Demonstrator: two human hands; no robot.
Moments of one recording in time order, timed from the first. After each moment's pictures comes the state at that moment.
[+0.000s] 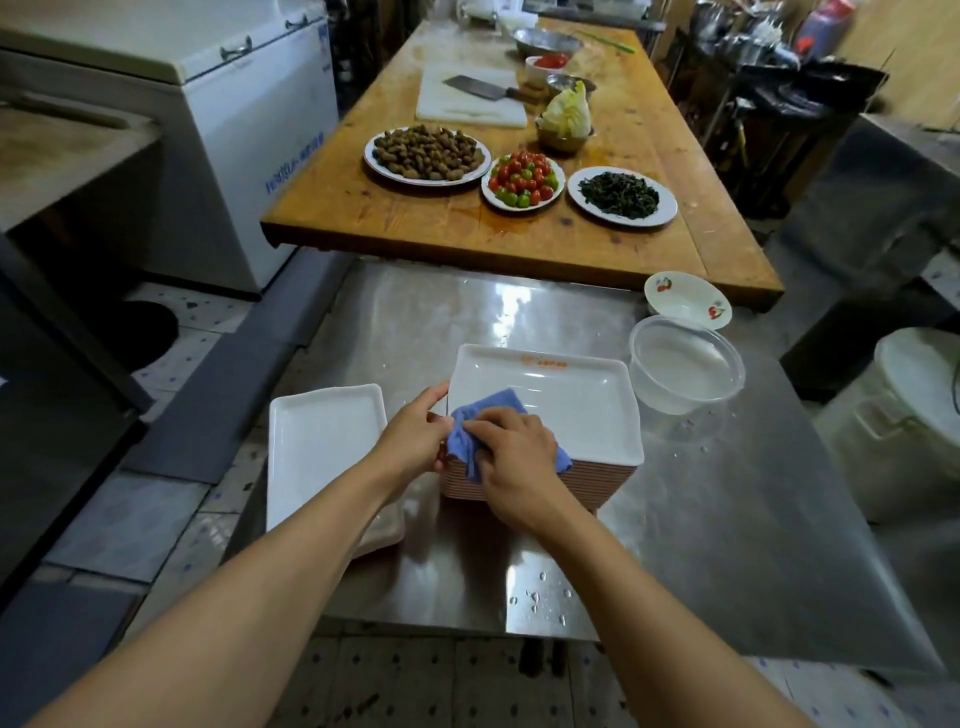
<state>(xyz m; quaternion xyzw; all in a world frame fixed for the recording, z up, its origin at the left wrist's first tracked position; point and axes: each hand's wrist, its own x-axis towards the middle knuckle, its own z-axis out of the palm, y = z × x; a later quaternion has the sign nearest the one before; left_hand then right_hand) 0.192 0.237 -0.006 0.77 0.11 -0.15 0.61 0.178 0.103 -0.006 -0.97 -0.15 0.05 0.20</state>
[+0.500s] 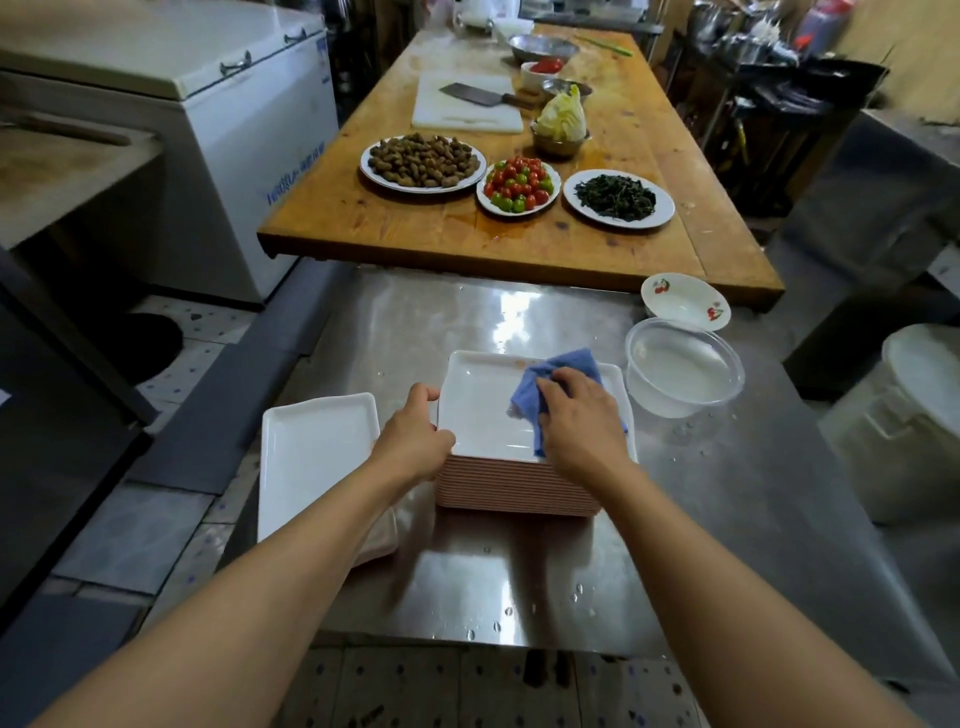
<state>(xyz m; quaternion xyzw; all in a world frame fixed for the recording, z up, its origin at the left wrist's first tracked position) 0.203 0.227 -0.007 0.87 0.13 -0.12 0.45 0.226 0.036 -0.002 -0.99 -0.11 0.00 0.07</state>
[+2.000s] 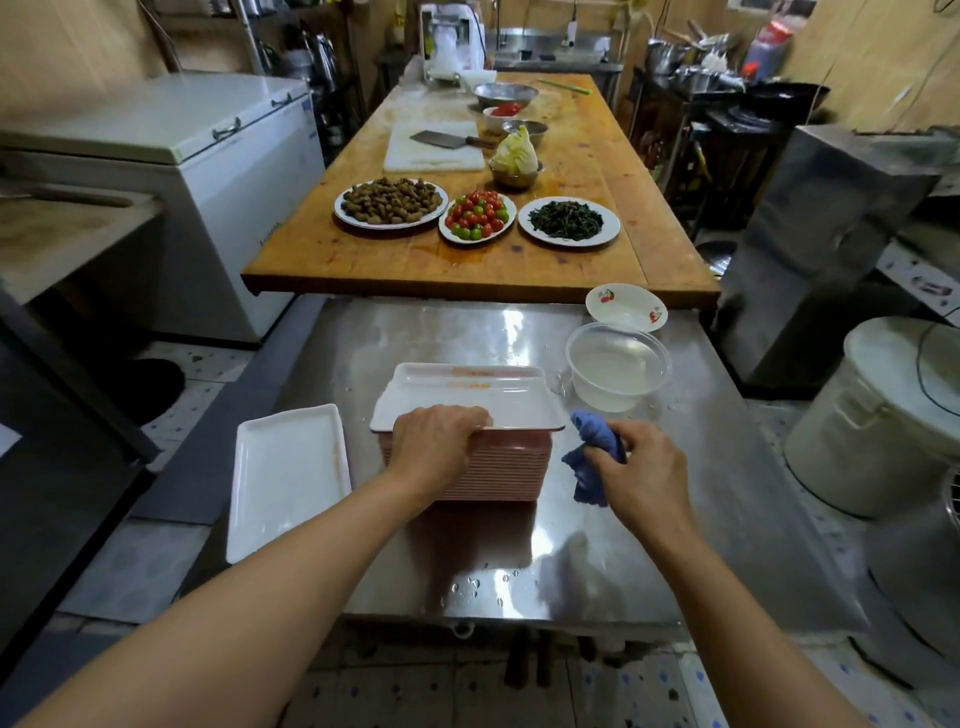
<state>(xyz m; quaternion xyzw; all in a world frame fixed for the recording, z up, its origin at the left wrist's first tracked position) 0.165 0.143 0.024 0.98 -0.14 0.11 0.13 0.118 -0.064 0.047 -0.87 0.07 -0.11 0.47</state>
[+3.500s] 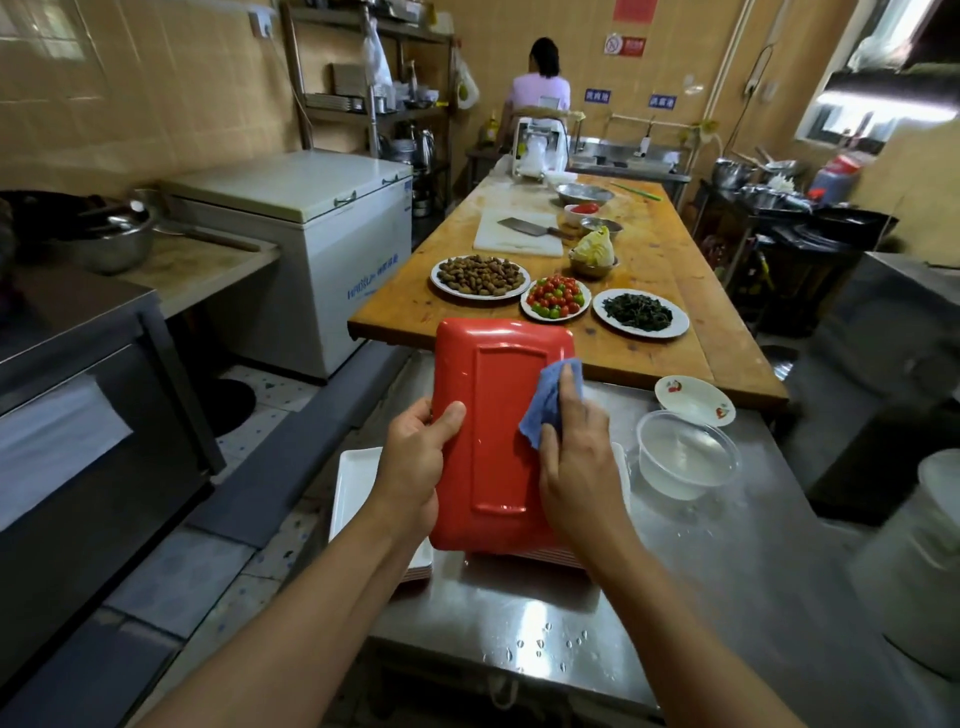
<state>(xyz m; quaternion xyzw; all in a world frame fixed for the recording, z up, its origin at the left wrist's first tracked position) 0.095 0.221 0.133 0.51 0.11 0.08 0.85 0.116 0.080 0.118 -0.89 -0.13 -0.16 0.42</state>
